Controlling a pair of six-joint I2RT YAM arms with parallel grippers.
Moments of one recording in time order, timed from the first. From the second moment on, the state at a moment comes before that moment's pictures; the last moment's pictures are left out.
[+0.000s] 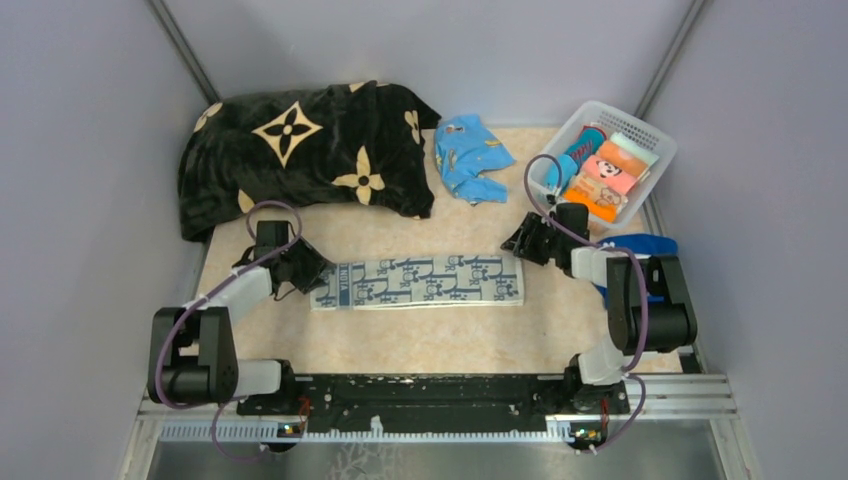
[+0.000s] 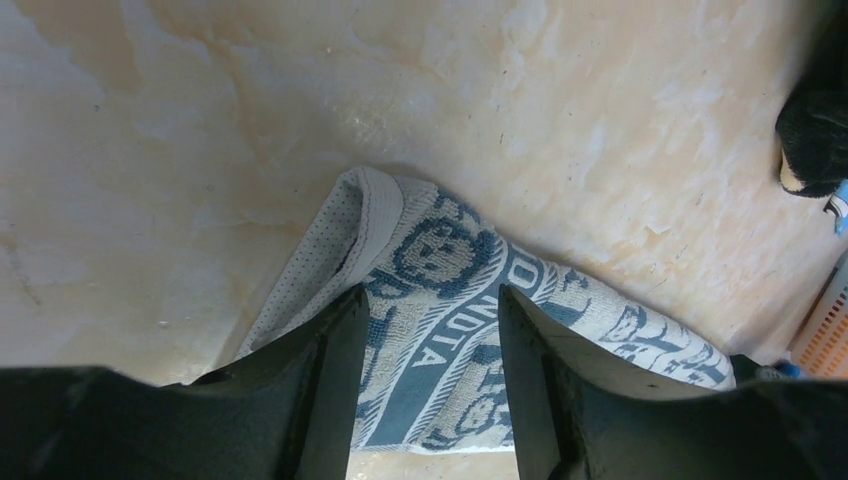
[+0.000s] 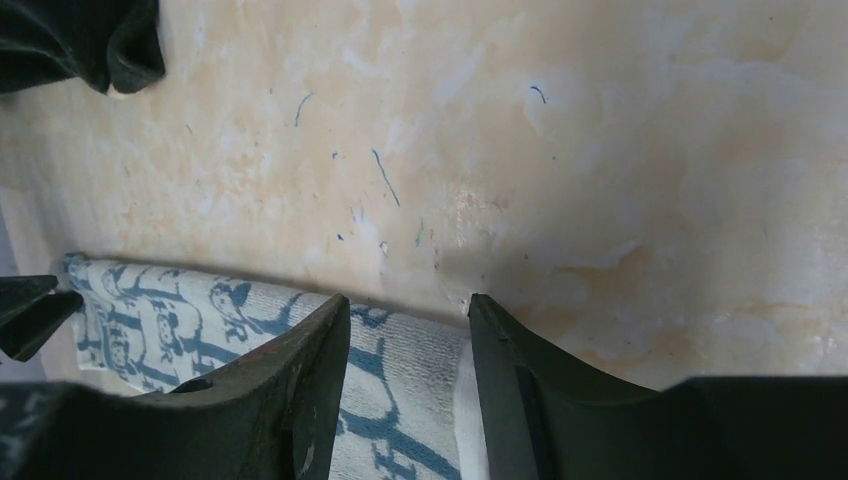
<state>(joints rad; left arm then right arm) -0.01 1.33 0.57 -0.21 0.15 -0.84 0.06 1.57 0.62 0.19 -0.42 0.52</state>
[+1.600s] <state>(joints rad) 0.00 1.08 0.84 -0.58 0.18 -0.42 0.25 1.61 0.88 -0.33 -0.14 0.31</state>
